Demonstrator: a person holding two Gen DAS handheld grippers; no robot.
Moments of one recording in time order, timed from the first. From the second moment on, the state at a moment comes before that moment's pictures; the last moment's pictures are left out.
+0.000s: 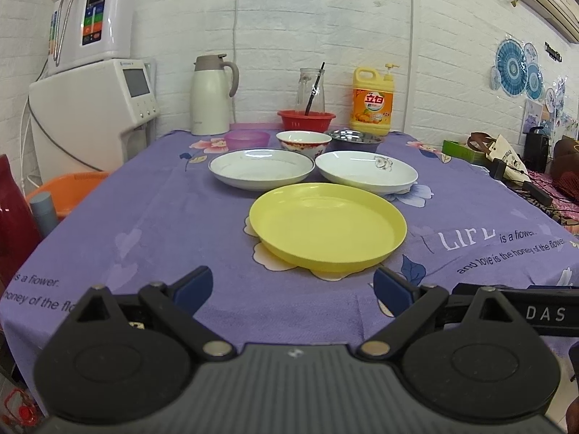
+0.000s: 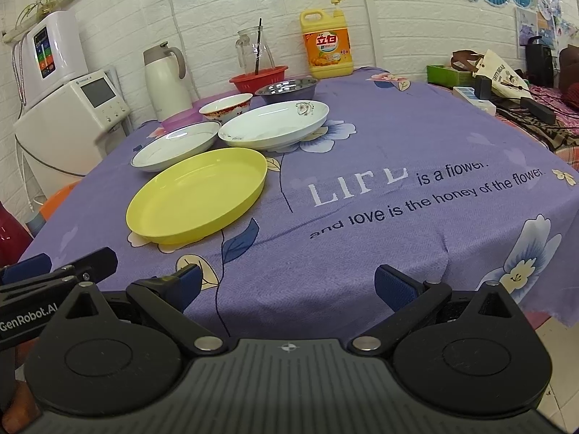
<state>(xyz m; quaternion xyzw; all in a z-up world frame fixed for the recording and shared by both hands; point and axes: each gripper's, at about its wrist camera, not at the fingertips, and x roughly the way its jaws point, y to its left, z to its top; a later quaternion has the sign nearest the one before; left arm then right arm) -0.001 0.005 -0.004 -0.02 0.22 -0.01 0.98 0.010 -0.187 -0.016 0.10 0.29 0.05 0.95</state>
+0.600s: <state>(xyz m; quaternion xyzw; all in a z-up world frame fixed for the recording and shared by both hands) -0.005 0.003 0.001 -0.02 0.21 -0.02 0.98 0.011 -0.189 -0.017 0.10 0.29 0.04 0.95</state>
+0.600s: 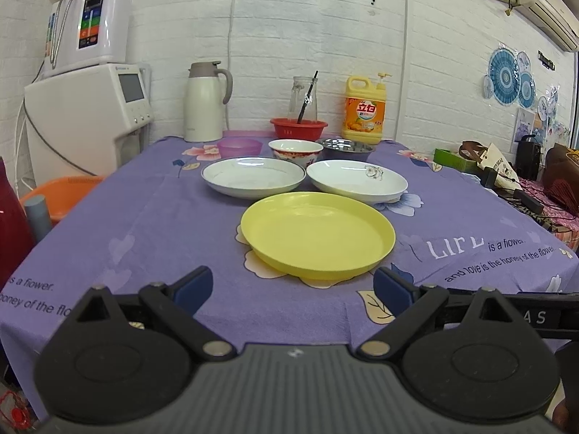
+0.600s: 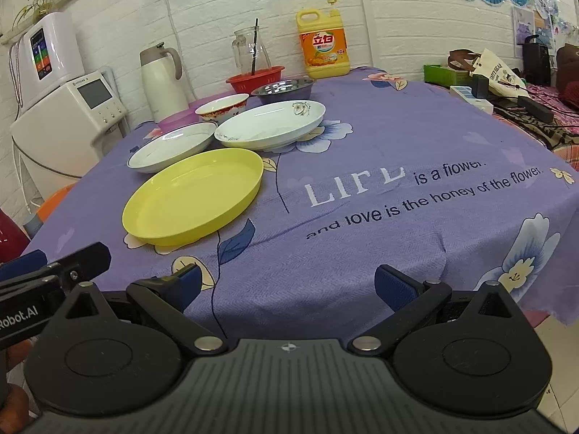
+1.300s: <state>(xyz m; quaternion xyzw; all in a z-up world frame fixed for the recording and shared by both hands) -0.002 0.006 -0.002 -0.03 0.22 -0.02 0.98 0.013 -0.189 -0.023 0.10 0.29 0.04 0.95</state>
